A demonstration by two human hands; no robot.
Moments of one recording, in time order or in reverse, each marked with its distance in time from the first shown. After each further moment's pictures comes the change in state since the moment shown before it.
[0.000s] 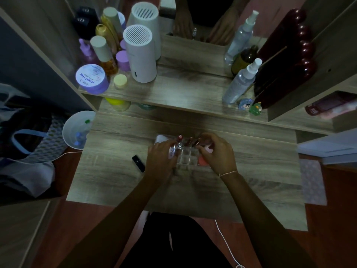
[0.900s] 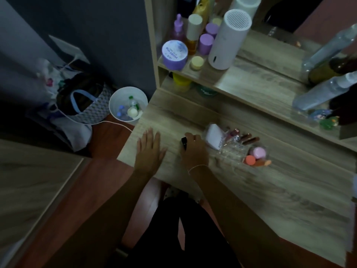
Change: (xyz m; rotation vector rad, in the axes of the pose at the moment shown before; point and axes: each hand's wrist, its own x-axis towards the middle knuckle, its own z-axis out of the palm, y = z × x) left_hand -0.079 -0.165 -0.064 0.457 -0.046 -0.271; right_hand -0.032 -0.124 0.170 -0.230 -0.302 -0.080
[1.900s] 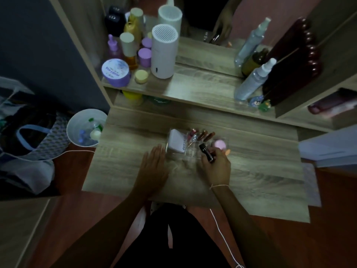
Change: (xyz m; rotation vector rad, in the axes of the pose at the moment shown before) left_hand 0.001 0.087 0.015 0.053 -0.097 0.506; right_hand -0.063 0.112 -0.074 0.354 0.467 0.429
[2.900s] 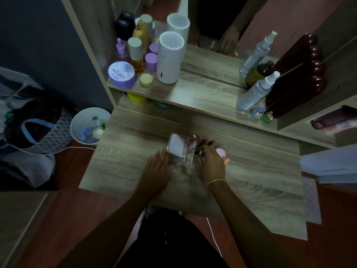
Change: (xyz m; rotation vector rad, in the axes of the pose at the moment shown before) left_hand 0.008 0.017 -0.004 -0.066 -0.062 -0.035; right_hand 0.029 -0.016 0.002 -0.310 -0.191 -0.315
